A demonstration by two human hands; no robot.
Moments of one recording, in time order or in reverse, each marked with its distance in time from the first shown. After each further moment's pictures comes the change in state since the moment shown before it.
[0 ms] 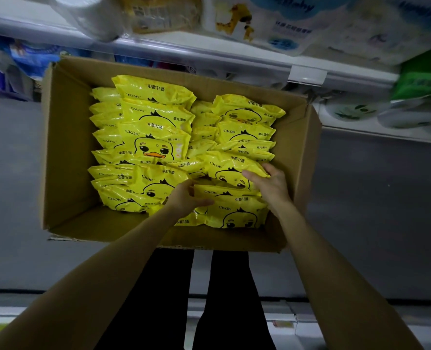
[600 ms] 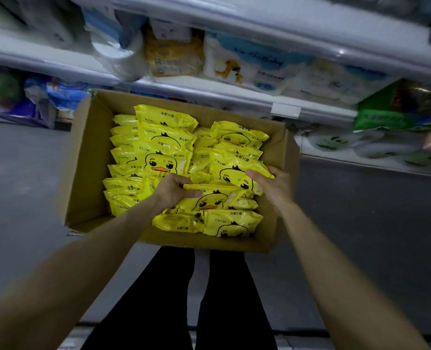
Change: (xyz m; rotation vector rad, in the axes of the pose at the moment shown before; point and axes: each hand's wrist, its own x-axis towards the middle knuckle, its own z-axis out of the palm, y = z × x) left_hand -0.062 0.052 -0.042 0.136 0.064 0.227; right_hand -0.060 -0.048 -0.039 0.109 0.058 -0.179
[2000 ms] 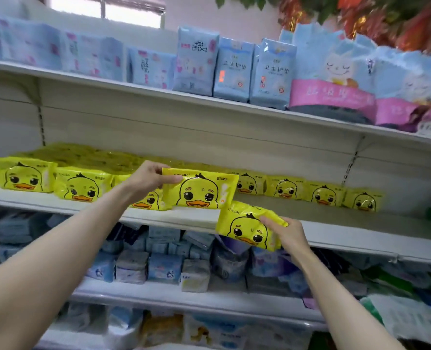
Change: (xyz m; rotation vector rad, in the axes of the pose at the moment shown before) left_hand -0.286 0.419 -0.248 0.014 0.427 1.060; right_hand -0.187 -0.361 -0.171 0.173 0.207 -0.940
